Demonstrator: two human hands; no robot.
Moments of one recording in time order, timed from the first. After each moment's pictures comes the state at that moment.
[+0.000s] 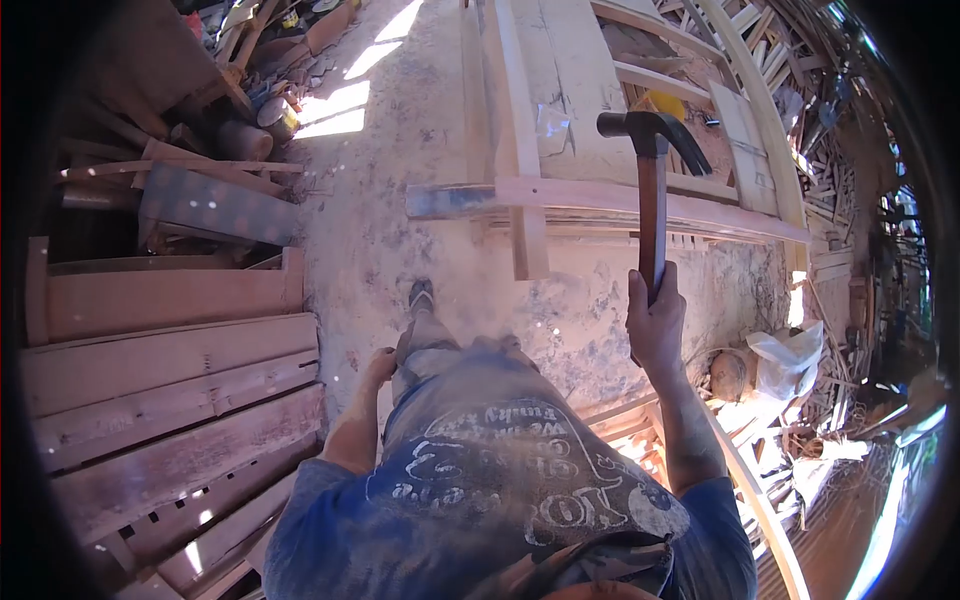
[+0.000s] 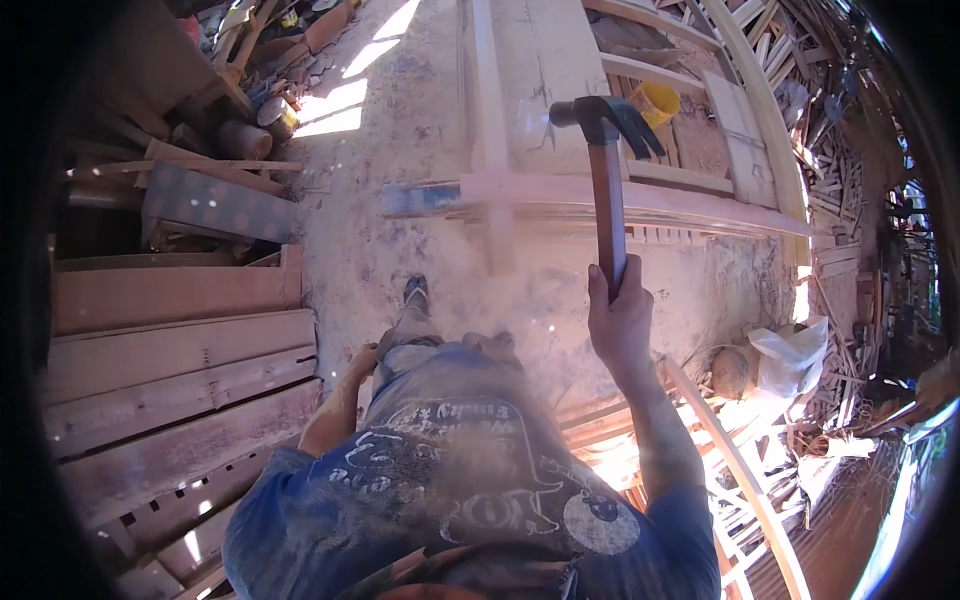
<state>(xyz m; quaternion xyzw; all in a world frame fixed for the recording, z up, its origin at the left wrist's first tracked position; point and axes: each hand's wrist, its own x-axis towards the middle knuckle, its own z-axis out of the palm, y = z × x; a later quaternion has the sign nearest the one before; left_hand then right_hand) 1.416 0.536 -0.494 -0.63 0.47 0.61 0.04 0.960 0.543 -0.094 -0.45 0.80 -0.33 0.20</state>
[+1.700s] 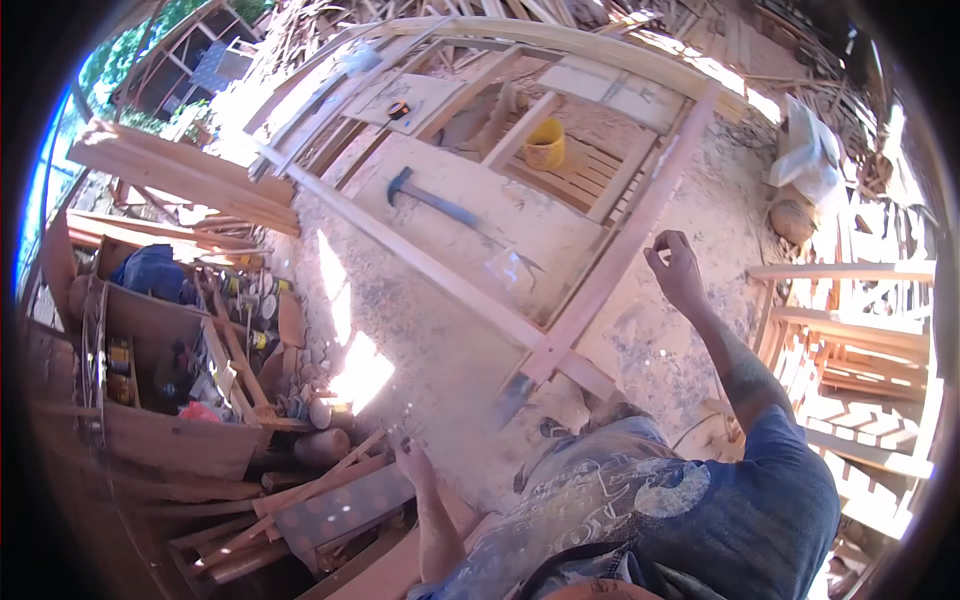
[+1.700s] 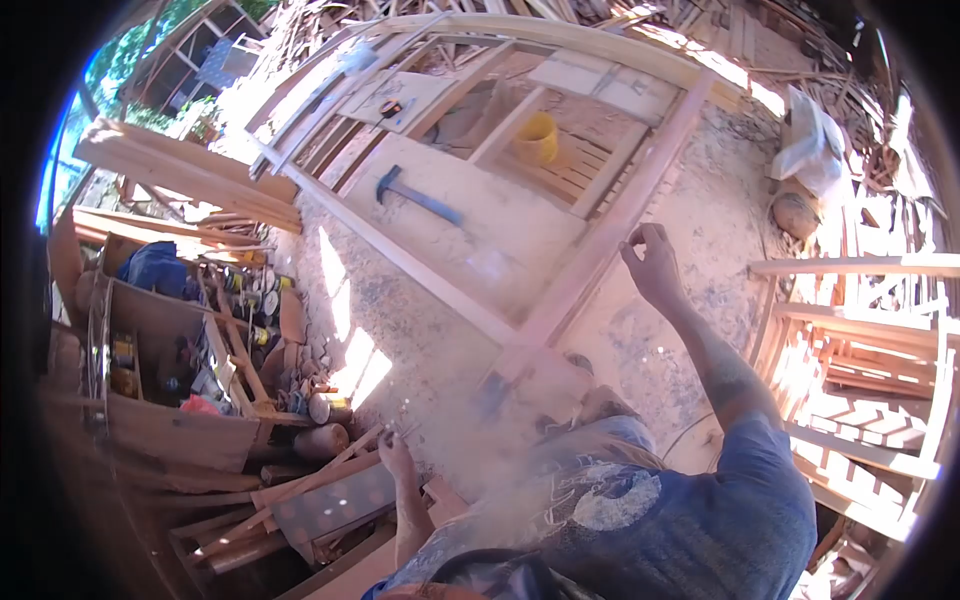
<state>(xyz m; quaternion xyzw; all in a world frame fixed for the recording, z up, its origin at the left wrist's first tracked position) 1.397 0.147 -0.363 -0.61 0.64 0.40 -0.23 0.869 0.487 -0.182 -0.22 0.86 -0.45 -0.04</state>
